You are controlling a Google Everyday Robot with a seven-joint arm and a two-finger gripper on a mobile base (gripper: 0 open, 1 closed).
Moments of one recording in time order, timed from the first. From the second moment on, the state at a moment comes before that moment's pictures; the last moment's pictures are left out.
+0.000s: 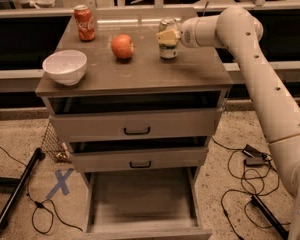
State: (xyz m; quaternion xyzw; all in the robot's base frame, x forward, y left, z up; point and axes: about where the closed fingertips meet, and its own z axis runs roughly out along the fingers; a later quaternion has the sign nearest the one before) arm 0.824 -0.074 0.891 -0.77 -0.28 -0.53 0.21
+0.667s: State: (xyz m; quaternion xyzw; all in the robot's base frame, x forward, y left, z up) arm 0.824 -0.068 0.888 -0.77 -0.29 -0.52 0.22
